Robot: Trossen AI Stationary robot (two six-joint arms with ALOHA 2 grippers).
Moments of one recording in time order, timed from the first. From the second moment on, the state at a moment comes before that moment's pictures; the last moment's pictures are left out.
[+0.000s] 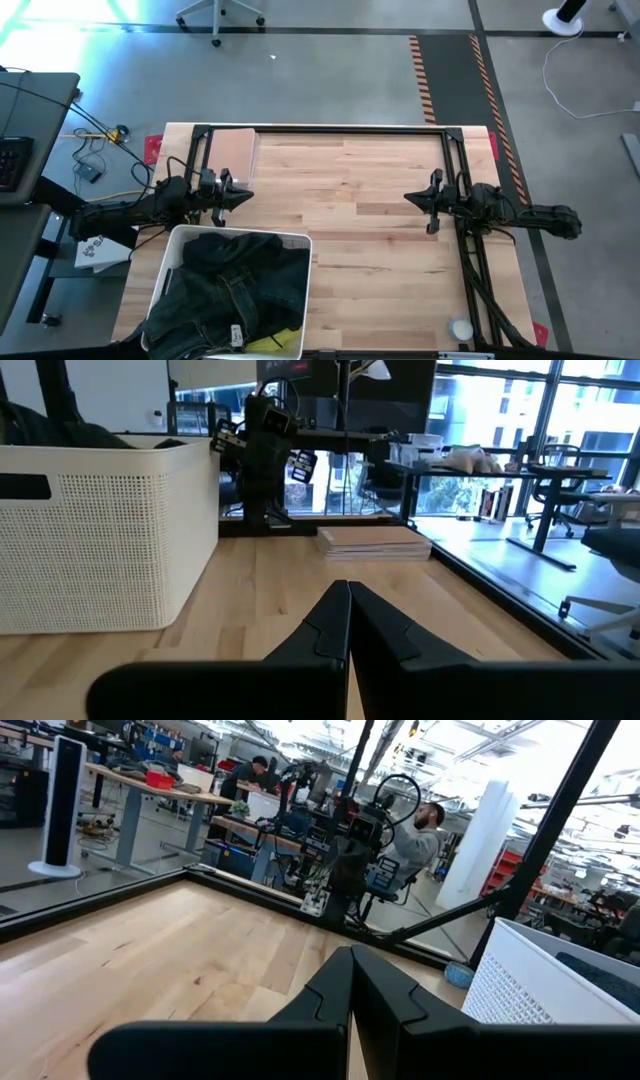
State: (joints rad) left arm 0.17 0.08 0.01 0.15 0.06 -0.33; right arm -0.08 0.01 0.01 0.03 0.08 -0.06
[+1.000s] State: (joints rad) left arm 0.12 0.00 0.01 0.01 0.02 0.03; right arm -0.08 0.01 0.01 0.03 0.08 -0.06
